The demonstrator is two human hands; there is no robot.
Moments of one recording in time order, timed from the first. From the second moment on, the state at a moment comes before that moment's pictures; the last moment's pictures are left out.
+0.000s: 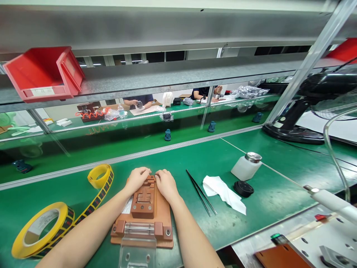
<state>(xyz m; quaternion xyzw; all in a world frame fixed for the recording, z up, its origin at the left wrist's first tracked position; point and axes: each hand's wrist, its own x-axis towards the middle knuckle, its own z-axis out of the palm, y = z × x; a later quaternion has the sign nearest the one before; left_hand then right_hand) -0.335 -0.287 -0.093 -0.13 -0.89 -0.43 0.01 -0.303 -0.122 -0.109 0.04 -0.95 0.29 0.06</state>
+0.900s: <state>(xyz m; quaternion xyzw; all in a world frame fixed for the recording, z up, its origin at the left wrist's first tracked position) -0.337 -0.287 -0.096 -0.13 -0.89 -0.43 0.02 -0.301 -0.122 -0.108 0.04 -0.95 0.29 0.07</state>
